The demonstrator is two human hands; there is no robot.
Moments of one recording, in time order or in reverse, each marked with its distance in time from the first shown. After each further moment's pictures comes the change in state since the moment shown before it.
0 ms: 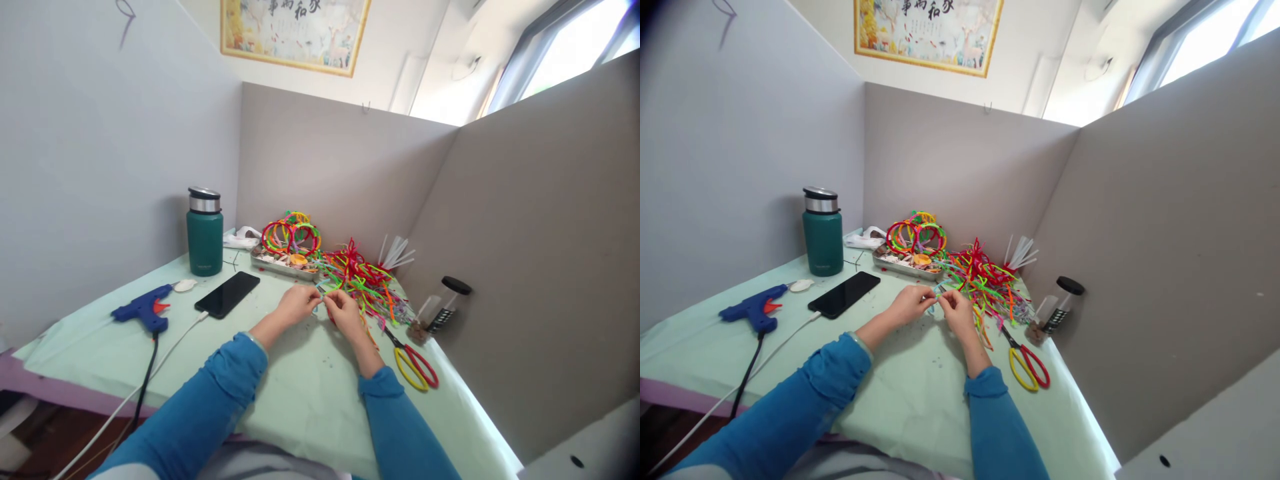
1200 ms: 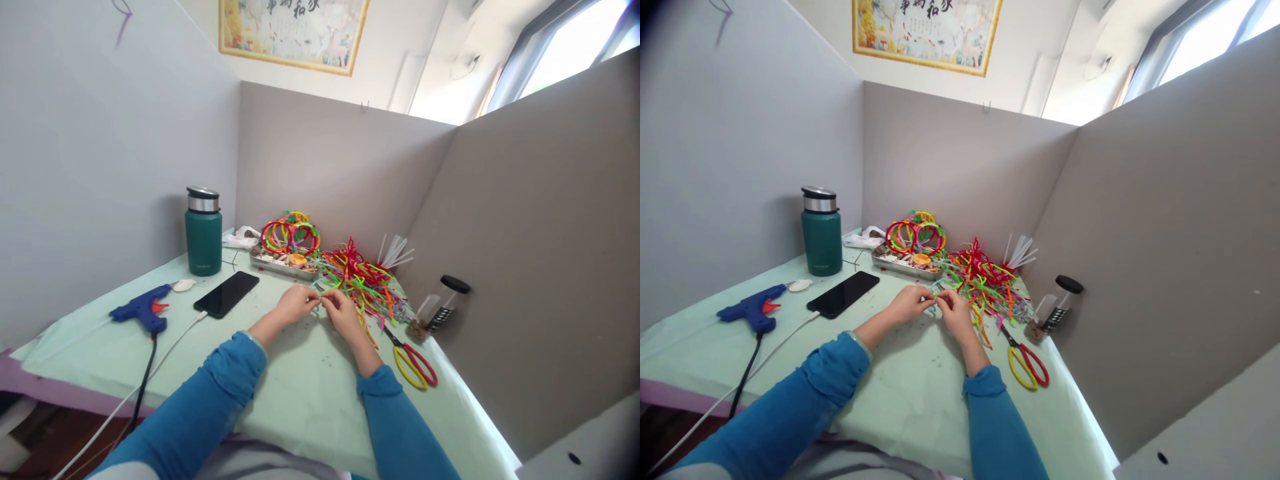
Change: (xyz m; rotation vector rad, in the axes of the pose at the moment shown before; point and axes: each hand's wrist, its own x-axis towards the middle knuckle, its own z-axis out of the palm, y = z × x) left_hand 0.002 -0.006 0.002 0.016 -0.036 0.030; right_hand -0.001 0.005 0.001 -0.050 -0.049 -0.082
